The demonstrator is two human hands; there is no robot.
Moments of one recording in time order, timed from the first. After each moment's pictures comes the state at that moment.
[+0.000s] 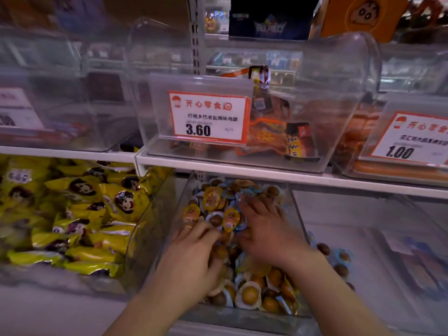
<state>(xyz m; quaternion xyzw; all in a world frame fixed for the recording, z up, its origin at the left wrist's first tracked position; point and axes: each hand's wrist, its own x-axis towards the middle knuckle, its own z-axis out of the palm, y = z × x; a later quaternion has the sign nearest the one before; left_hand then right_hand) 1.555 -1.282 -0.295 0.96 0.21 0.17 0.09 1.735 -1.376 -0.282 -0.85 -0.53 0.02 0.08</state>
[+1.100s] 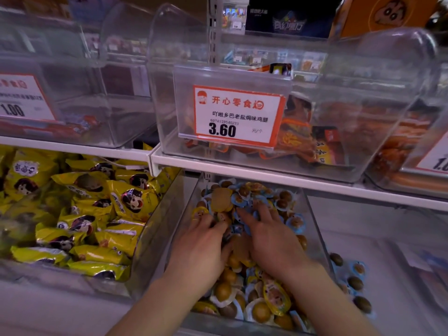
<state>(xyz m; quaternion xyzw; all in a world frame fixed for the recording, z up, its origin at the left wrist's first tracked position) 1.581 -1.260 -0.302 0.95 0.27 0.14 0.09 1.734 -1.355 -0.310 -0.84 -0.54 -0.06 0.08</state>
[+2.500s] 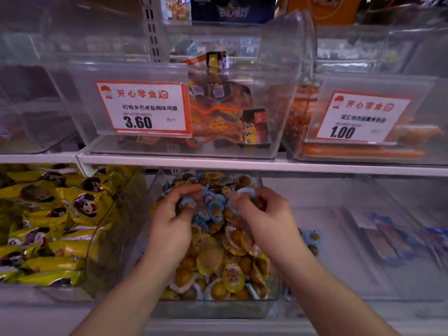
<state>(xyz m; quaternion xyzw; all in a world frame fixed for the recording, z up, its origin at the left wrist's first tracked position) 1.612 -1.300 -0.271 0.70 0.27 0.40 0.53 1.712 -1.430 -0.248 -0.71 -0.23 0.15 0.64</state>
